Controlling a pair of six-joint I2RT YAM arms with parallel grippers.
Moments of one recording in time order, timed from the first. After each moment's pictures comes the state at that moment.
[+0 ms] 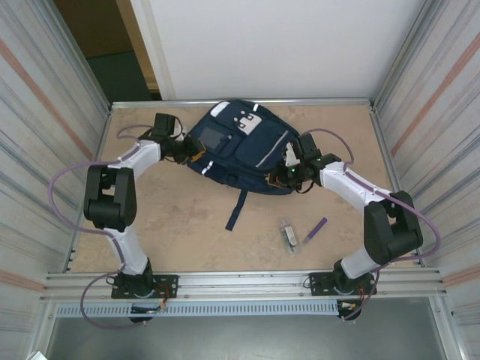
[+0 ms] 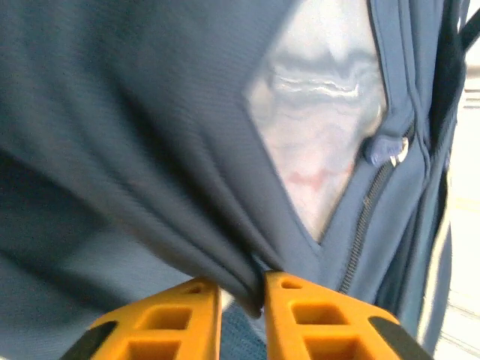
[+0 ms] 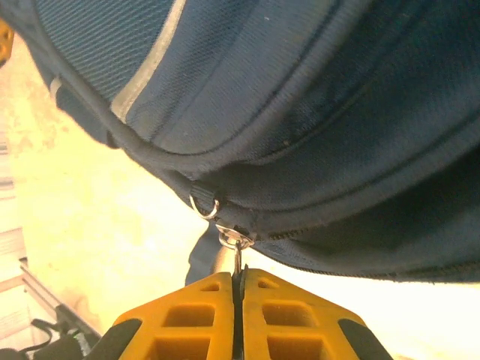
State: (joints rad) left arm -0.16 1.85 1.31 -0.39 0.51 -0.73; right arm 0.40 1.53 1.02 -0.51 -0.47 0.62
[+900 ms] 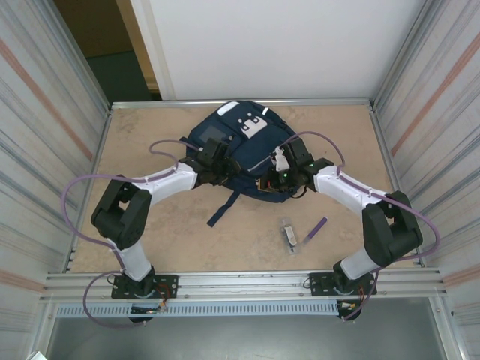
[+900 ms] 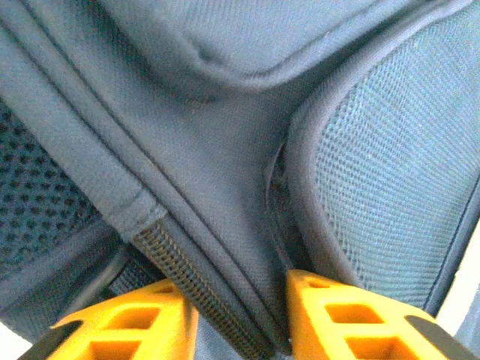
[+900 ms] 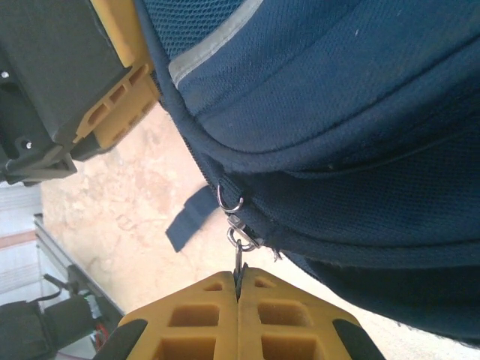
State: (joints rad) left arm -0.60 1.76 1.13 -0.24 0.05 -1.05; right arm 0.50 1.52 0.99 -0.45 -0.48 0.59
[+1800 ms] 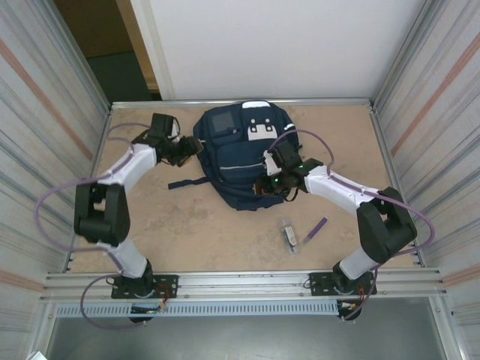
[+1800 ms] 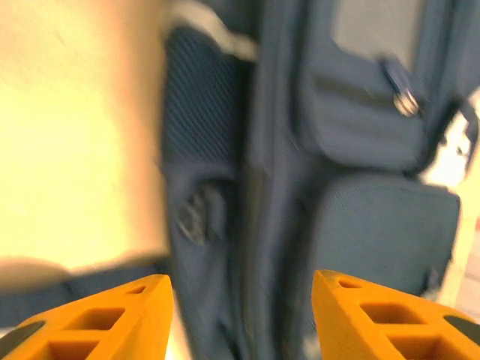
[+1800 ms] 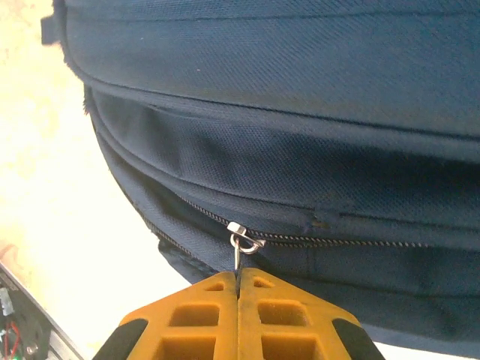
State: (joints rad) left arm -0.26 1.64 1.21 -0.47 0.33 -0.74; right arm 0.60 1.57 1.04 -0.49 -0.34 0.48
